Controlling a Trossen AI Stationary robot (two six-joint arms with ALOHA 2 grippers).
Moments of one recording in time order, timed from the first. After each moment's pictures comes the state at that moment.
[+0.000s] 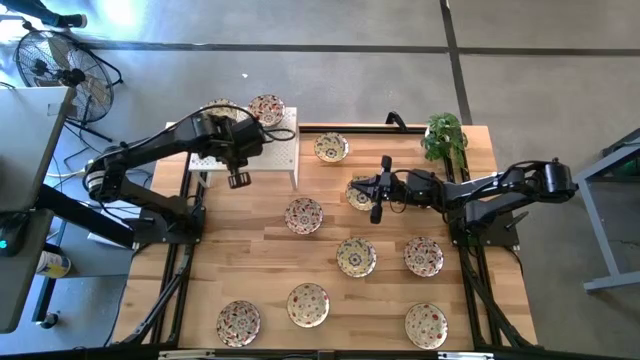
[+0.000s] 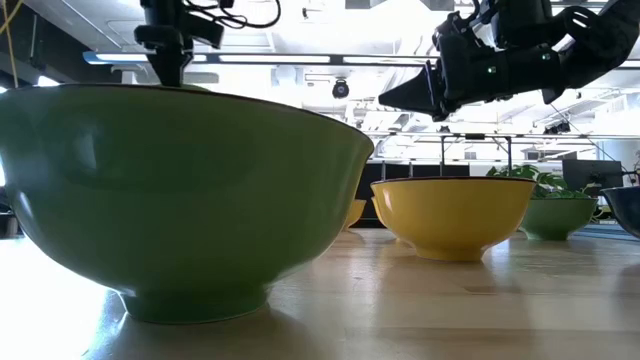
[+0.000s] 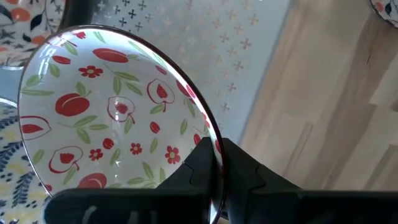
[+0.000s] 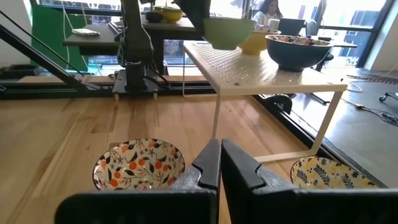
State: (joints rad) left arm 0.40 1.30 1.37 -1.37 -0.31 0.15; right arm -0.13 1.30 0.40 0.81 0.10 -0.05
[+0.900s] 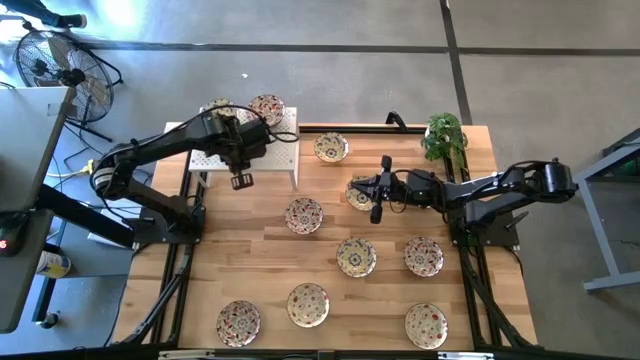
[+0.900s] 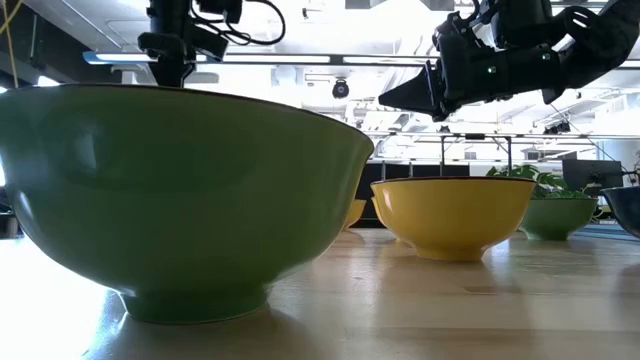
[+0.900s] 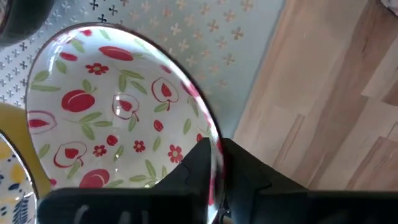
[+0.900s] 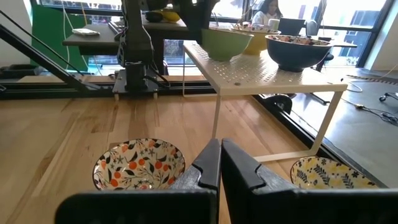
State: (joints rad) left arm 0.41 1.36 1.37 -1.40 -0.27 0.13; right arm -0.13 1.30 0.40 0.81 0.10 -0.05
